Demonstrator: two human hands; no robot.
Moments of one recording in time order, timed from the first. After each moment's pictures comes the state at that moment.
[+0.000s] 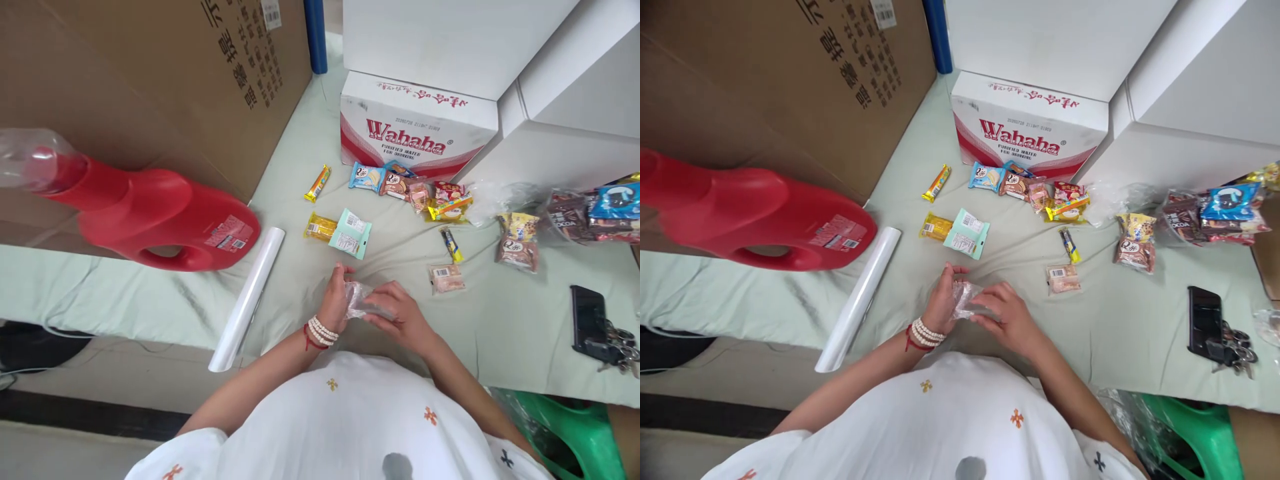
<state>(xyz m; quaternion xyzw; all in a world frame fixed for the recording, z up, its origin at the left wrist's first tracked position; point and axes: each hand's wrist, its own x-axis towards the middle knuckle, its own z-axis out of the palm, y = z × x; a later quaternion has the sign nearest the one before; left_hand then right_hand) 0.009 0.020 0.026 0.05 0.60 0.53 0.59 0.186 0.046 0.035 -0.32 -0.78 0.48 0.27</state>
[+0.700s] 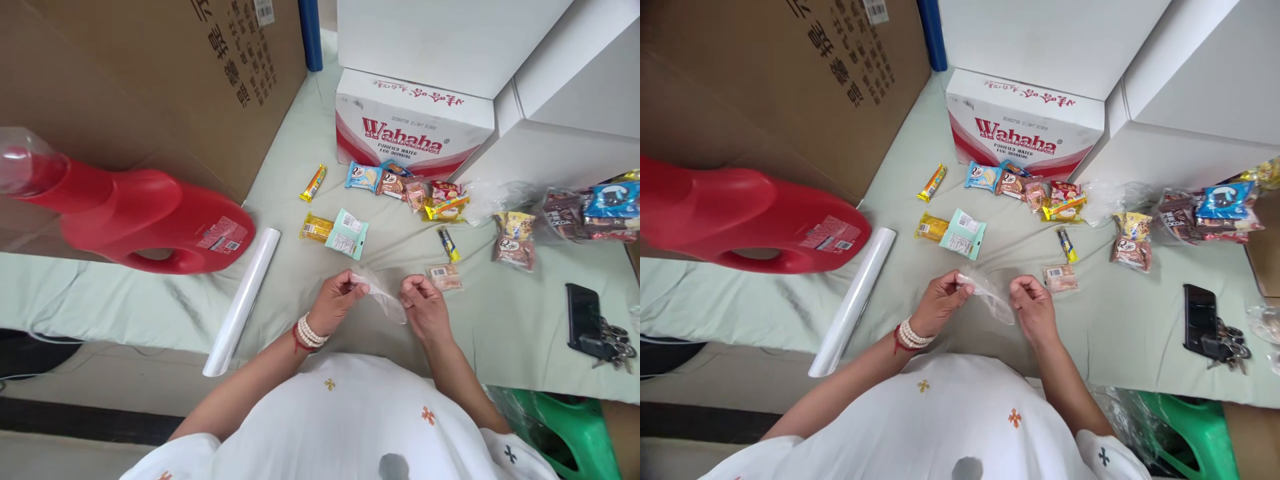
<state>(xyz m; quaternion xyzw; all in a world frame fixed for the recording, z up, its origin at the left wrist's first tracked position) -0.004 0.017 0.035 0.33 0.52 0.51 0.60 0.200 0.053 0.015 -0.49 -0.38 0.65 0.44</state>
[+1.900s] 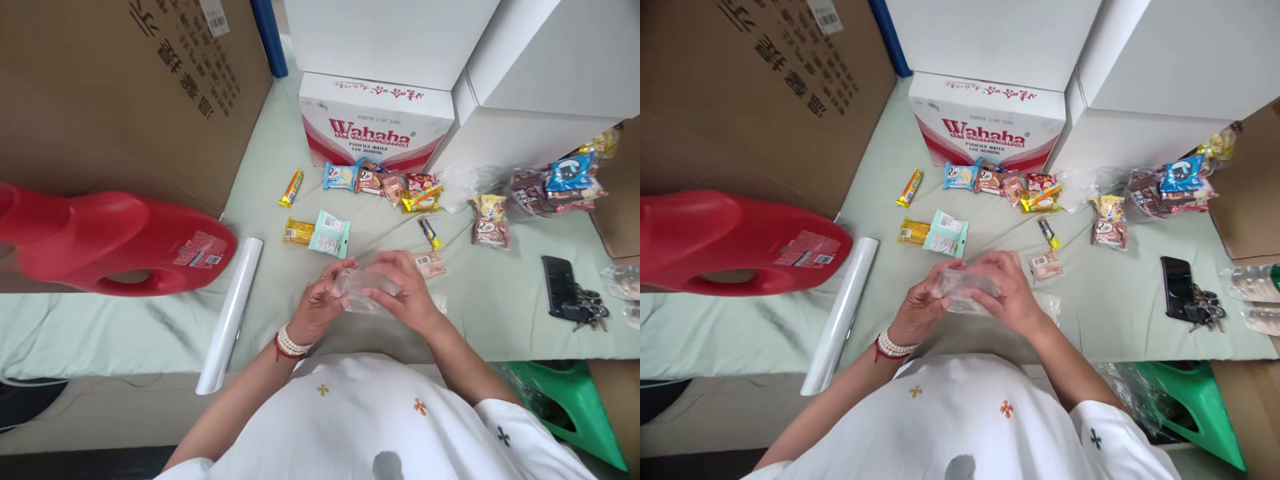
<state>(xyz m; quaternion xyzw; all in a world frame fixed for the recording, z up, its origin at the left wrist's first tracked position) -0.013 0.004 0.049 0.35 0.40 0.57 0.63 0.191 0.066 0.082 -0.39 -0.80 0.32 0.33</state>
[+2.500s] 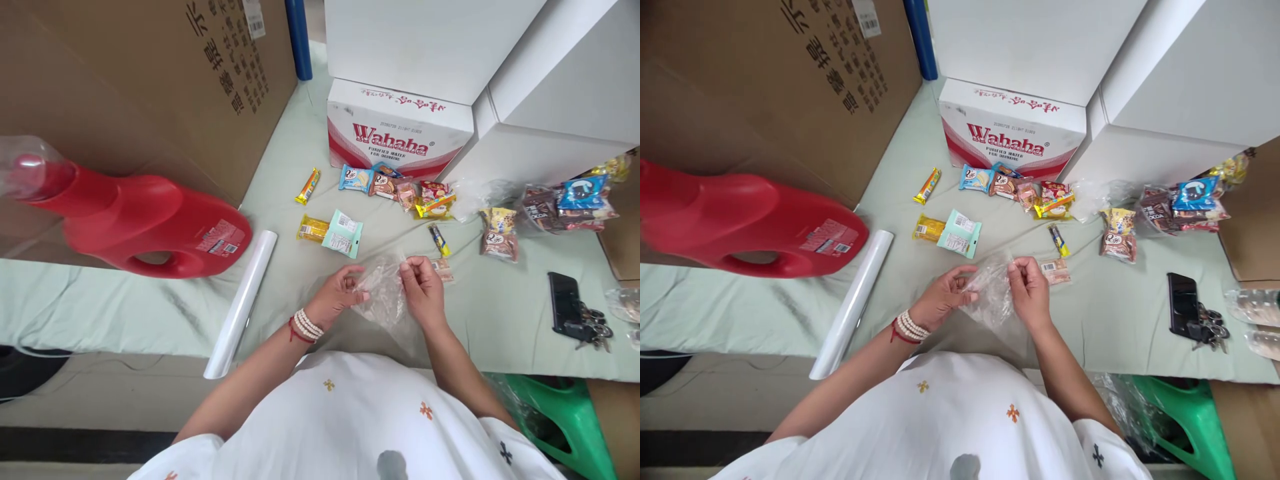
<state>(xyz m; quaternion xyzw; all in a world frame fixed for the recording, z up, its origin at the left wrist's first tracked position) -0.012 0.018 0.034 0.23 0.49 0.43 0.72 0.189 0.062 0.048 -0.53 -0.58 0.47 0.41</state>
